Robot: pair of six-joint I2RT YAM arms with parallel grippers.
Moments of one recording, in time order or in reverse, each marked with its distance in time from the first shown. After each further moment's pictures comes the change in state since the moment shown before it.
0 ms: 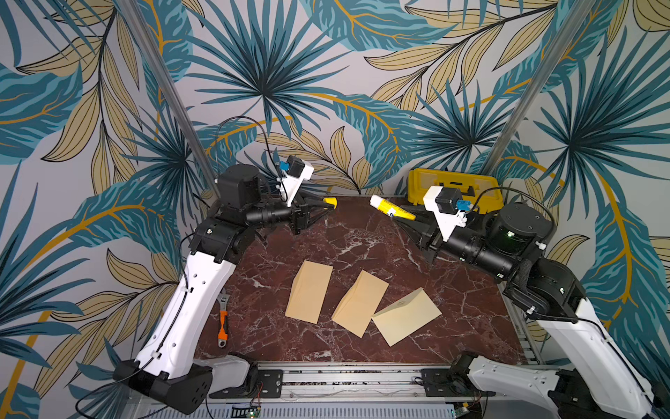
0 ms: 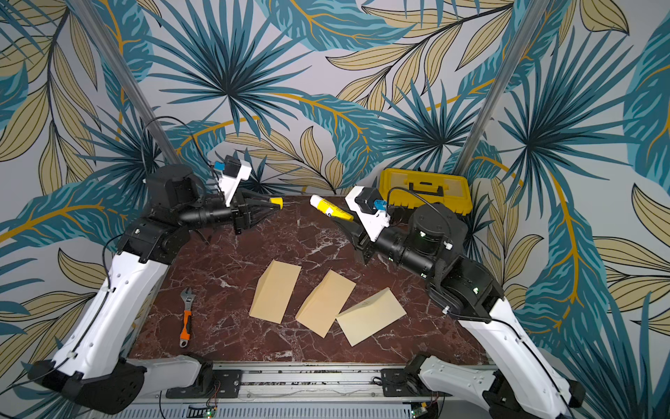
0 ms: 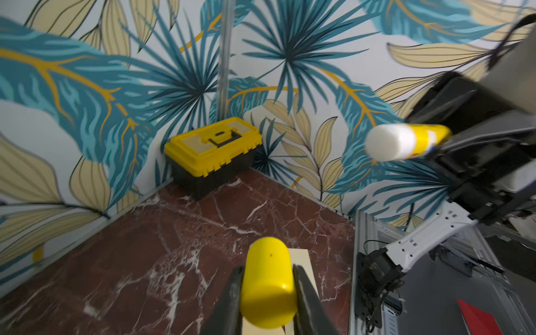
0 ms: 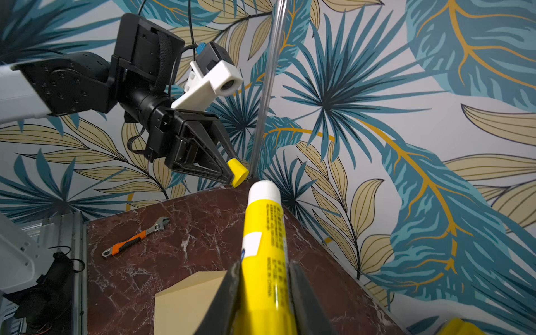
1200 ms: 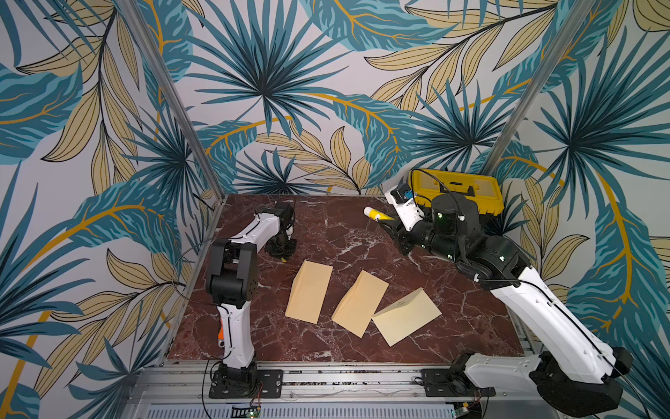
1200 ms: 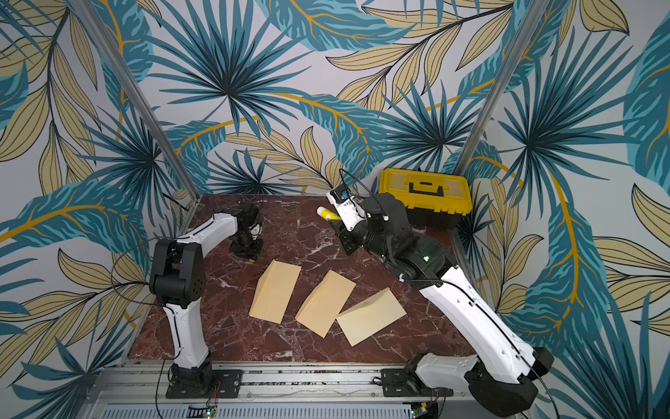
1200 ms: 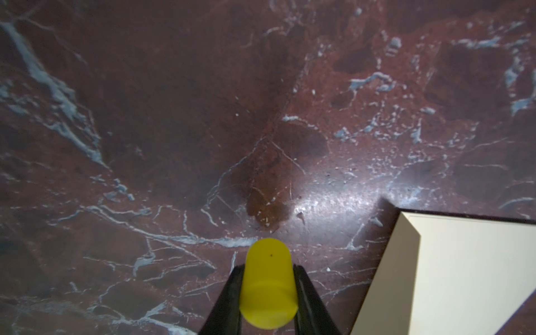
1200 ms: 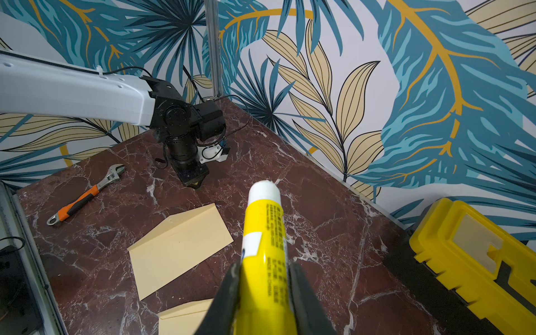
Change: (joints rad) left arm 0.166 0.724 -0.065 -0.354 -0.776 -0.019; right arm -0.035 0.165 -0.010 -0.134 0.145 0.103
